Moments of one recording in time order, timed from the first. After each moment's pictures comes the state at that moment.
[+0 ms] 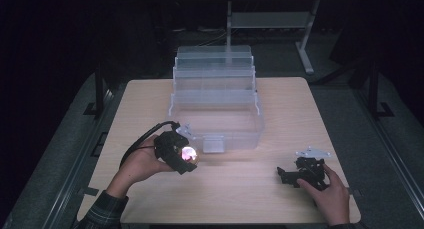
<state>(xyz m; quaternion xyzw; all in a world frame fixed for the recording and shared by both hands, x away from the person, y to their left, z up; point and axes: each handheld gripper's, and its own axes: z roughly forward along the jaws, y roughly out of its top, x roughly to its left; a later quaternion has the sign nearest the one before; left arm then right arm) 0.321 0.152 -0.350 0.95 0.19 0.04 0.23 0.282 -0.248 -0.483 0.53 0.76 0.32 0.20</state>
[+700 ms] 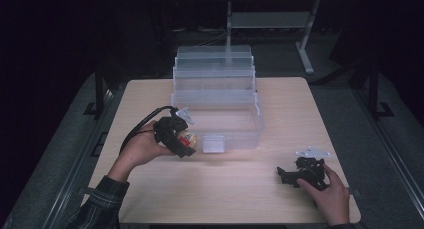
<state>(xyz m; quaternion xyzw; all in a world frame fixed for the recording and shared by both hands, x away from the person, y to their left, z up) 0.354 0.154 -0.334 0.95 0.22 0.06 0.22 0.282 -0.248 -0.483 0.53 0.76 0.32 0.20</state>
